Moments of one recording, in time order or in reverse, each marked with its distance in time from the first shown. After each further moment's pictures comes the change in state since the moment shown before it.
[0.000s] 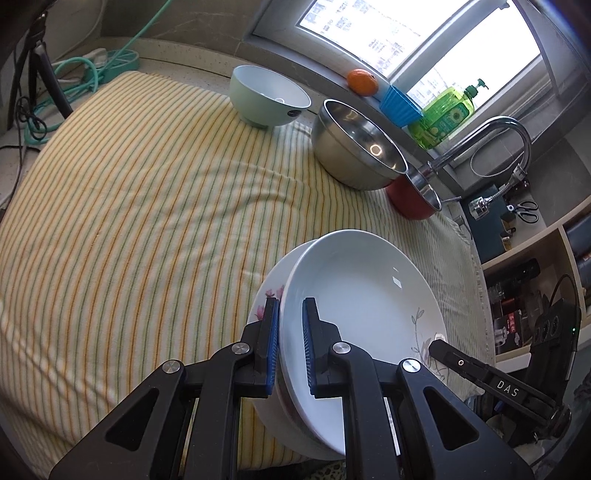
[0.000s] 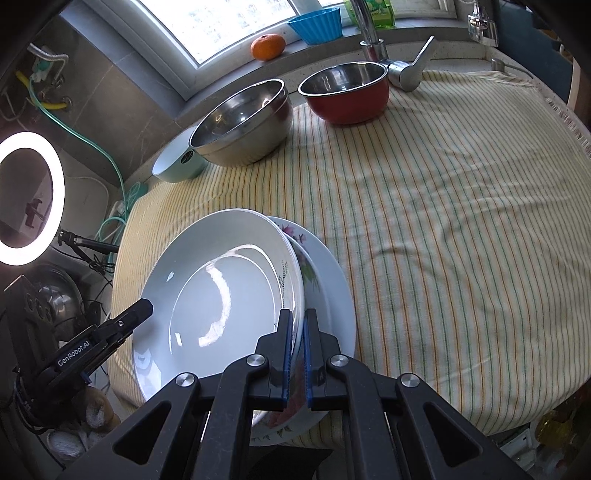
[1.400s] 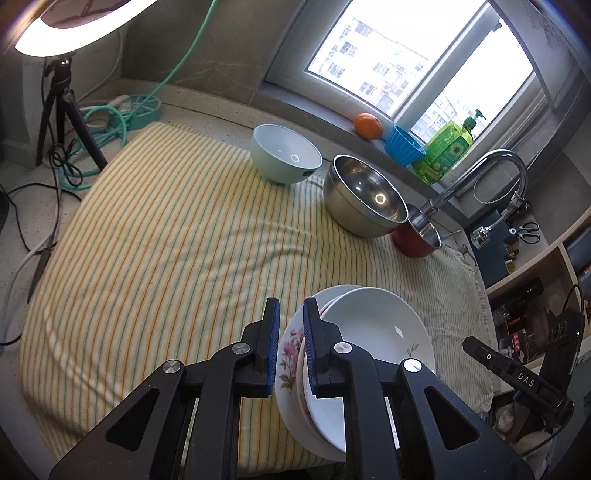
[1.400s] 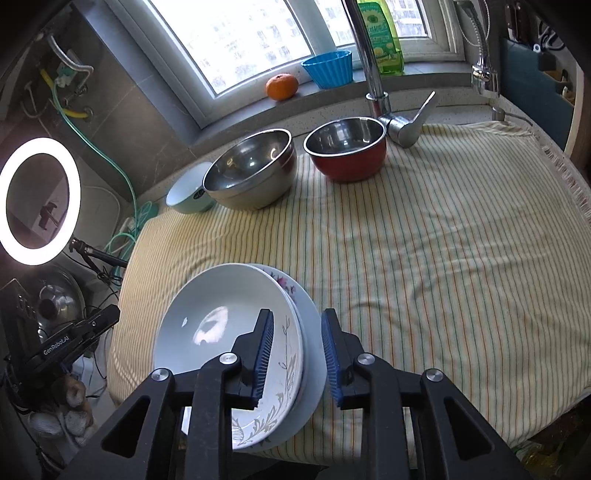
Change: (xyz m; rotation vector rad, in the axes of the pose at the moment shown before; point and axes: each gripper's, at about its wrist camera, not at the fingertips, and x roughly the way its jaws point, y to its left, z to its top) left arm -0.047 0.004 0.024 0.003 -0.132 0.057; right arm -0.046 -0.002 0.029 -0.101 -0.146 0.004
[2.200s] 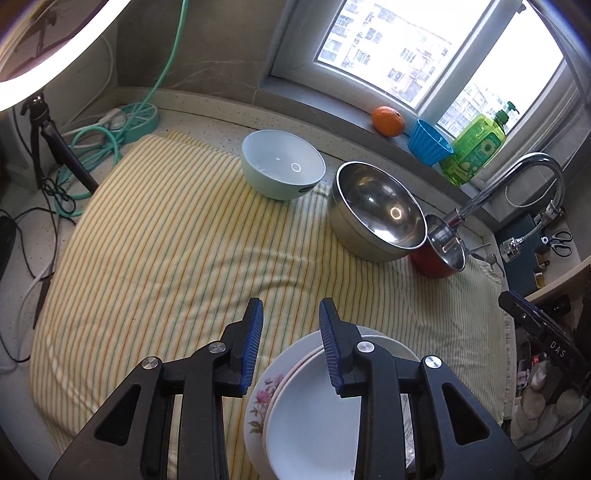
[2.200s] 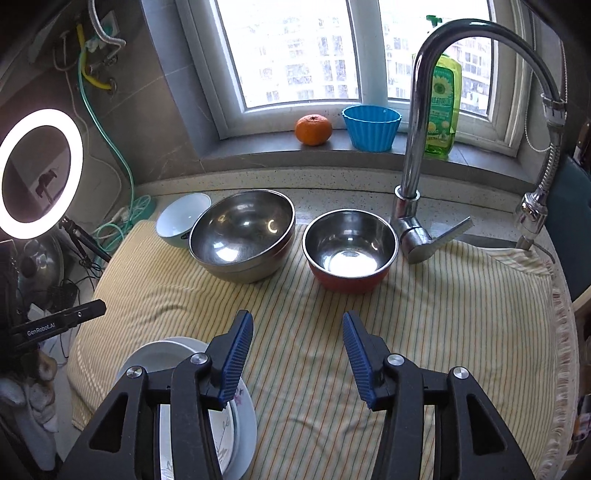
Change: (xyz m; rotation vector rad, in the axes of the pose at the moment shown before) left arm 0.040 -0.043 0.044 -0.006 0.057 0.142; right arm 0.022 -0.001 0.112 -0.308 -0.002 -0.022
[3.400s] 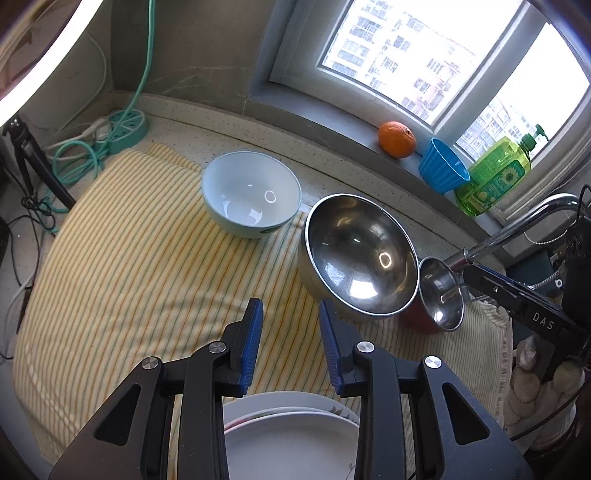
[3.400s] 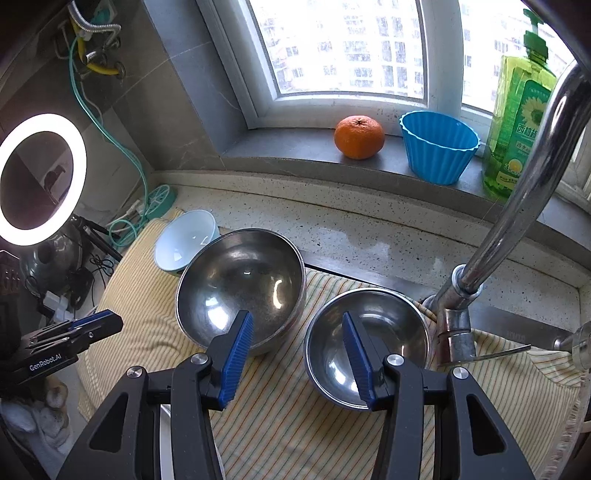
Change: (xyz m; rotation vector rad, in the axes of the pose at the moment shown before) left arm 0.037 -0.044 0.047 -0.100 0.001 0.062; right arm 0.086 -0.015 0.101 -0.122 0.148 0.183
